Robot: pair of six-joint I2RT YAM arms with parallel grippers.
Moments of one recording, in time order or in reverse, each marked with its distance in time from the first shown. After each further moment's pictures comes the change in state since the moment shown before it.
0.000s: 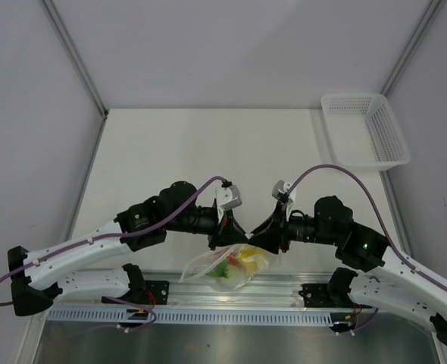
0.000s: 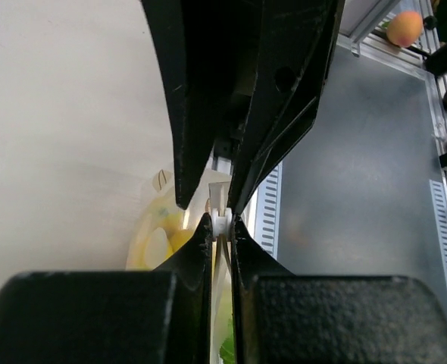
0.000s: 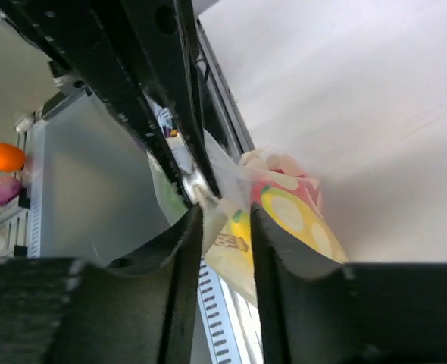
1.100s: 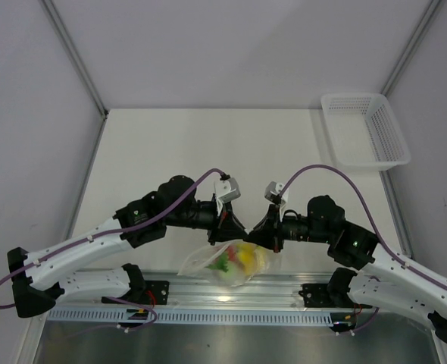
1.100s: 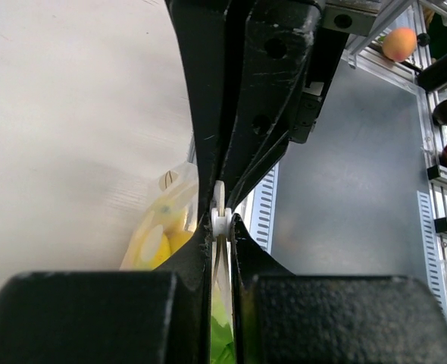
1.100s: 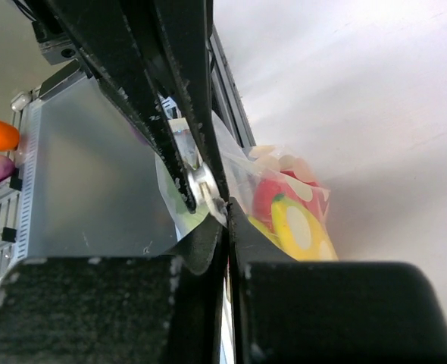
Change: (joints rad) left arm 0.039 0.014 0.032 -0.026 0.048 -0.049; right arm -0.003 0.069 -0.019 0.072 -0.065 -0.073
